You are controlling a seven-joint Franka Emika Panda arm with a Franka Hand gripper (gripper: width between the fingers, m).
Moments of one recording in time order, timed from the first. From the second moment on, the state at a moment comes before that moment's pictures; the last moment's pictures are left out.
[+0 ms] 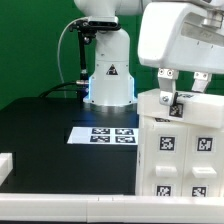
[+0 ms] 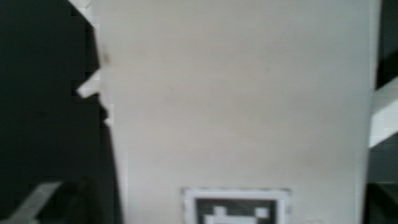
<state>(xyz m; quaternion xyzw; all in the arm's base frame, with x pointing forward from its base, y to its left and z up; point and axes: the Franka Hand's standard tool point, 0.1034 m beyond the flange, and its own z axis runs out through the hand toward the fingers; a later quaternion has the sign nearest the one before) 0.638 0.068 0.159 0.93 0.36 0.02 0.07</state>
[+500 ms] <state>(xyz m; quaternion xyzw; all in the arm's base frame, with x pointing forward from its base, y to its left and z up) 0.636 0.070 0.157 0.99 0.12 0.04 0.07</state>
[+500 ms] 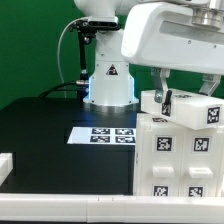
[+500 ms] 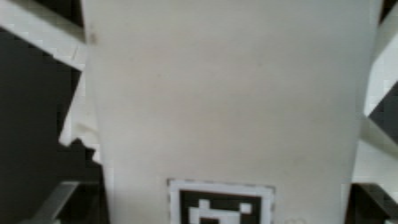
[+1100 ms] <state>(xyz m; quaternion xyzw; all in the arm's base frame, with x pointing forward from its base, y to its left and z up) 0.642 0.069 0.158 0.98 -0.20 0.06 0.02</state>
